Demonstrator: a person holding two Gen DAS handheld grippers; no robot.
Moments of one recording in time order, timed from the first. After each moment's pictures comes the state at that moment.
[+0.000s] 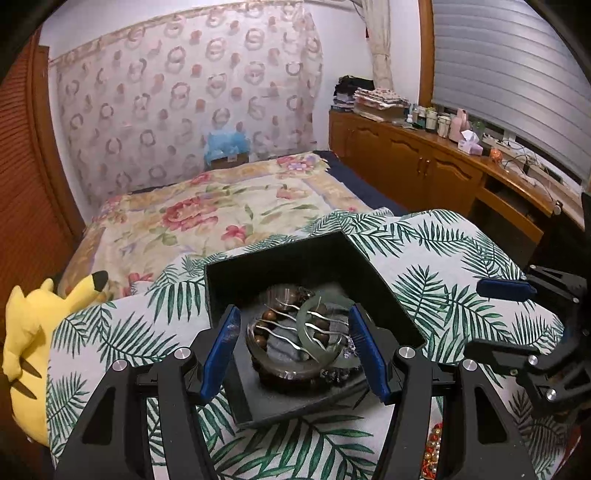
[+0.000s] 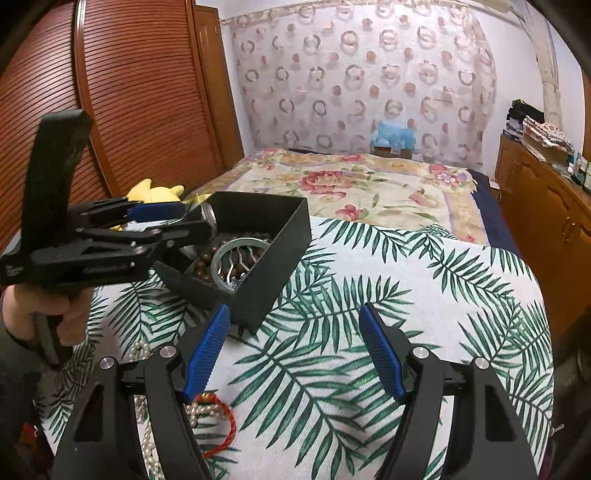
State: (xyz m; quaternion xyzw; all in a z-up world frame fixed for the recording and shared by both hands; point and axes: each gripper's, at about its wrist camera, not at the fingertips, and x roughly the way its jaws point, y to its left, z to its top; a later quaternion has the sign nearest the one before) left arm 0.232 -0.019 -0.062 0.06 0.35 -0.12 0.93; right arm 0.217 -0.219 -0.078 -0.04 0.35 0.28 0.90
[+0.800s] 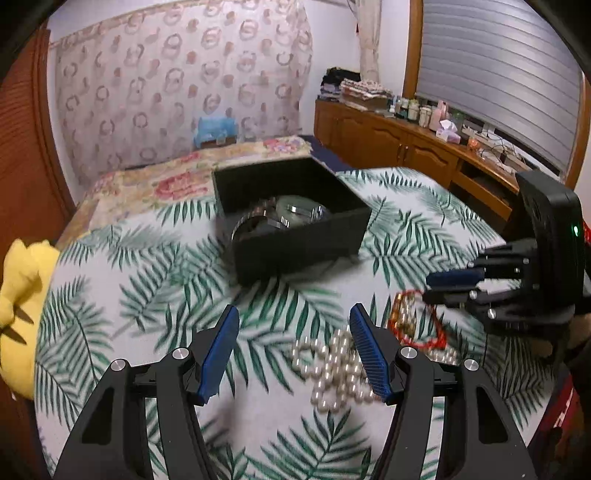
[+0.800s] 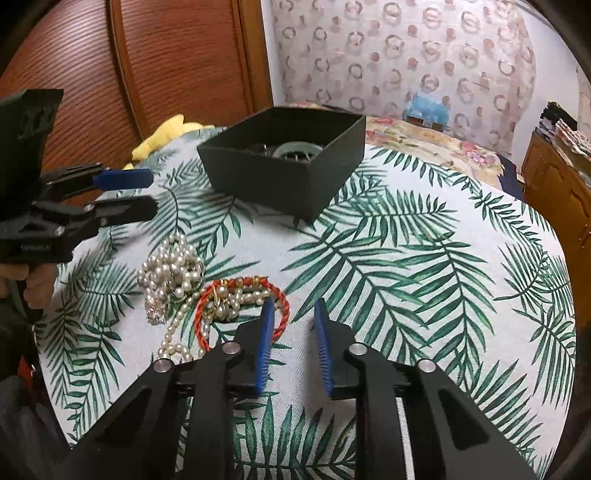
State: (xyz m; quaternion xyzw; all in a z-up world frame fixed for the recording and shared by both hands) left arm 0.124 0.007 -0.092 0.03 0.37 -0.15 0.92; right arm 0.163 -0.200 -0.120 -0.11 0.42 0.31 0.85
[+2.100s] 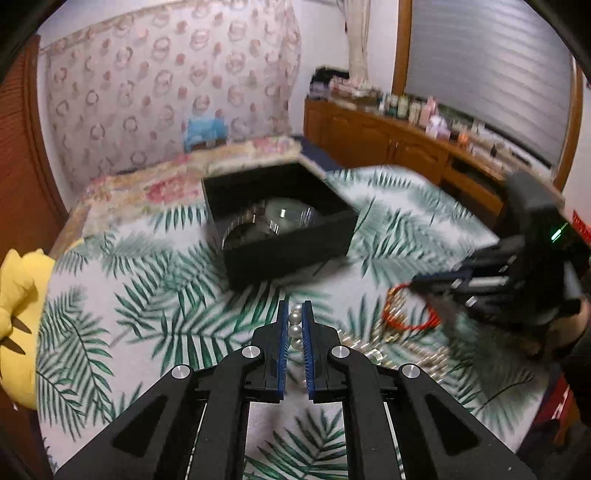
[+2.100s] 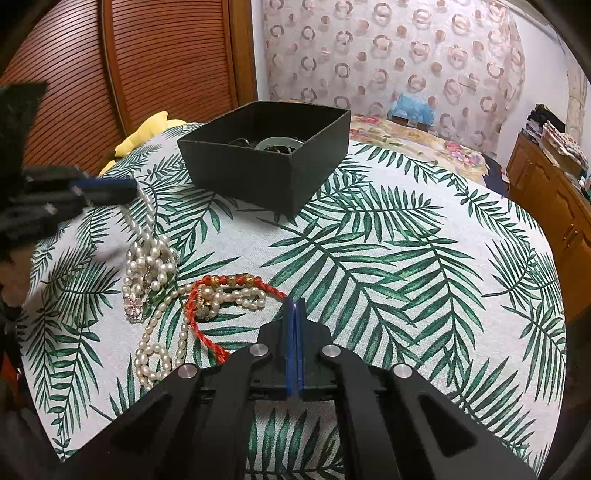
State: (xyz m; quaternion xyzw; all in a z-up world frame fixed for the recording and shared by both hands) left arm 0.121 0.002 -0.072 0.04 0.35 -0.17 0.92; right arm 0.166 -0.203 -0.120 -0.12 0.41 0.28 0.86
